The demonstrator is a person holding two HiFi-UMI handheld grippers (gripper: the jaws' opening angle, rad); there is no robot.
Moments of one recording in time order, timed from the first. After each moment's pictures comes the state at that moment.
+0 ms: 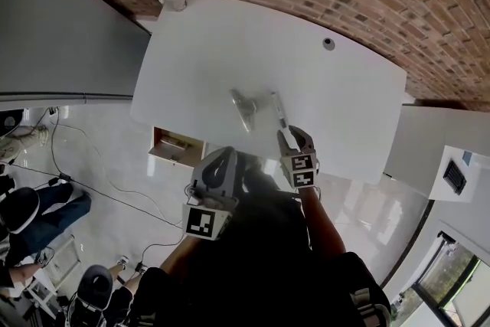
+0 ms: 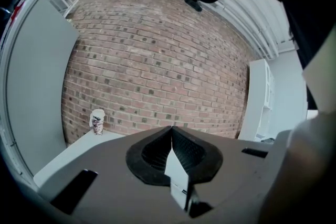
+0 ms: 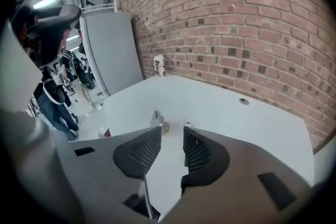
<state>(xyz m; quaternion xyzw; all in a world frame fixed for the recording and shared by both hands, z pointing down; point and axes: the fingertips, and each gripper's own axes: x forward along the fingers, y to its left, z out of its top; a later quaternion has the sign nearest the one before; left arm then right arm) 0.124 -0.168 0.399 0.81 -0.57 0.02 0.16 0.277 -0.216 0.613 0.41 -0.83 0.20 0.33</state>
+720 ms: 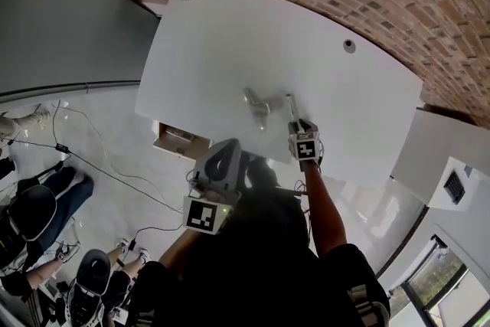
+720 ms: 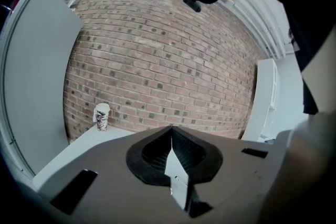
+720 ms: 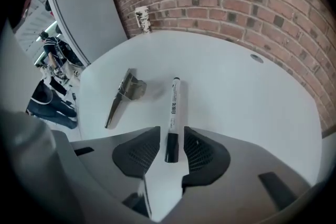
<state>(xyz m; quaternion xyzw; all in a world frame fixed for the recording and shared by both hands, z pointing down) 0.089 -0.212 0.427 0.80 -0.57 0.03 0.20 0.297 -0.243 0.766 0.38 -0.74 0.29 0.47</state>
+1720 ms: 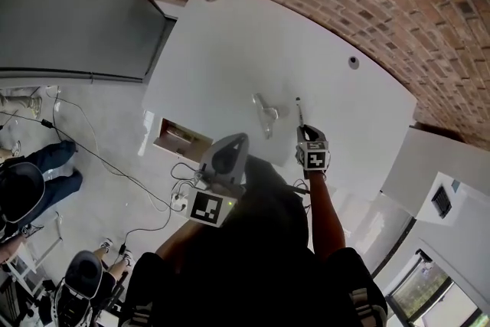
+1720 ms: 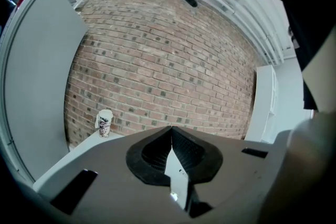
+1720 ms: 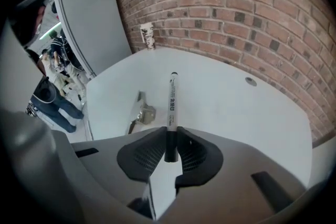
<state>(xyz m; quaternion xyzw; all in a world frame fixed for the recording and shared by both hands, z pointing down) 0.057 -0.213 0.415 0.80 -0.58 -0.01 0.18 0.279 -0.261 0.703 0.40 -0.76 0.26 0.44</state>
